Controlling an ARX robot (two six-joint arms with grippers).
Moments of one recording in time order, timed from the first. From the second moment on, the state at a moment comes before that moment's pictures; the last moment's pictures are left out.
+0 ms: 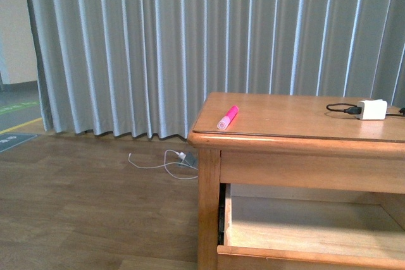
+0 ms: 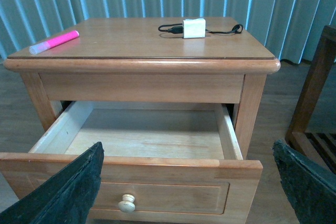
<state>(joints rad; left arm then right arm) -0.18 0.39 0.11 0.20 -0.20 0.00 -0.15 0.24 0.11 0.13 -0.15 0.01</state>
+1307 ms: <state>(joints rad) -0.46 2.14 1.75 0.07 -0.16 0.02 -0.15 0.24 0.11 0.13 -0.15 0.01</state>
